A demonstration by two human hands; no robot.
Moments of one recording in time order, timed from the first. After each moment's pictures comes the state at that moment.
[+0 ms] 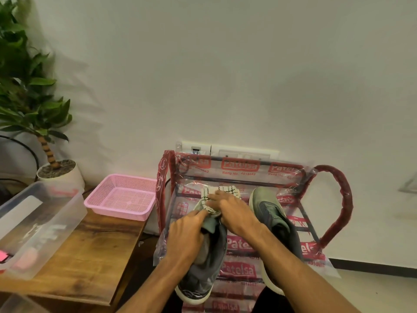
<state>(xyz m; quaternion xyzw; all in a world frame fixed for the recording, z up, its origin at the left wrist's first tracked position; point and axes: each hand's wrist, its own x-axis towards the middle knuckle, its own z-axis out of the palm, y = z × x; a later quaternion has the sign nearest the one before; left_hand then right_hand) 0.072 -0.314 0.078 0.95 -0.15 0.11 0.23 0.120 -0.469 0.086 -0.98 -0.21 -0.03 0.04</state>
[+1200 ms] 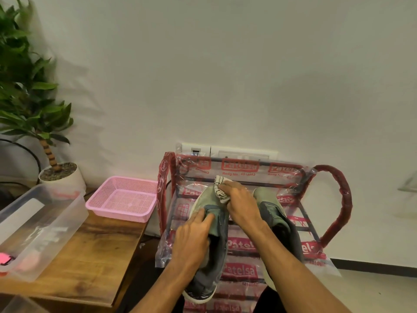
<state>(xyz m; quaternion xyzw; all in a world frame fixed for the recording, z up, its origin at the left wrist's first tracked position) 0.068 -0.323 0.070 0.96 -0.18 0.09 0.18 0.129 -0.477 0.086 -0.97 -0.07 -0.15 0.15</state>
